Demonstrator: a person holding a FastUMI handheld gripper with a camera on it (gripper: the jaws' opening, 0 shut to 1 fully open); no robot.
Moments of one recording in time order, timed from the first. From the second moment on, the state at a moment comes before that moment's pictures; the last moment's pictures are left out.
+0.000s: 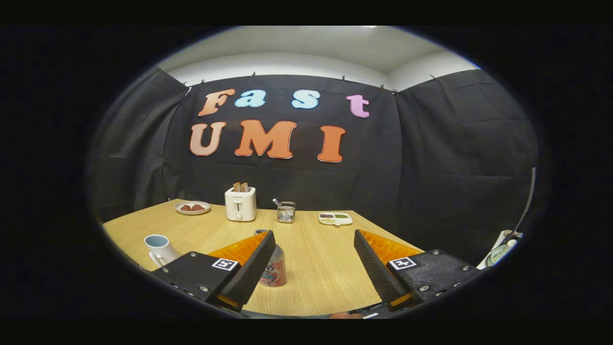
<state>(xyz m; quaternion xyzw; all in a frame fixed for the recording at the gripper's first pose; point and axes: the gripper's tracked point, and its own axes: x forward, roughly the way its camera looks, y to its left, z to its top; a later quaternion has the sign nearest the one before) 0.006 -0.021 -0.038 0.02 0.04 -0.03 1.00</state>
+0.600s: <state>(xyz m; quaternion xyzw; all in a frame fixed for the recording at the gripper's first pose) 0.012 0.029 -0.075 0.02 0.06 0.02 1.00</state>
